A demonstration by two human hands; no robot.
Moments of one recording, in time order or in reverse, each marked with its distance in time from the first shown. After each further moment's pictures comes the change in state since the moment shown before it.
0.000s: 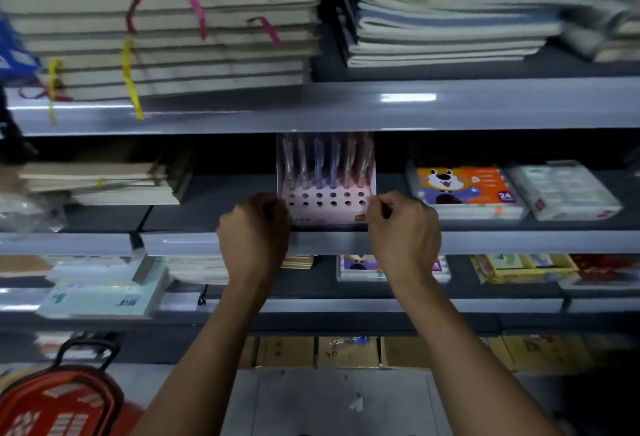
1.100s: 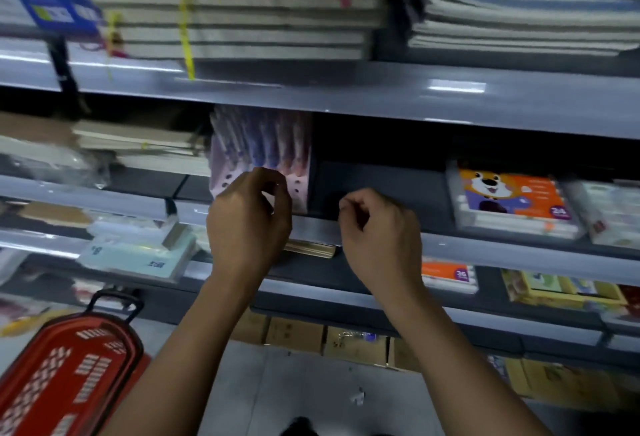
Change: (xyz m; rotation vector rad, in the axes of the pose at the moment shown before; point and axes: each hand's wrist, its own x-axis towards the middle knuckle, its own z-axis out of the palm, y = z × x) left_hand -0.010 -0.017 -0.040 0.020 0.192 0.148; right_hand -0.031 -0.041 0.007 0.255 -0.243 -0.289
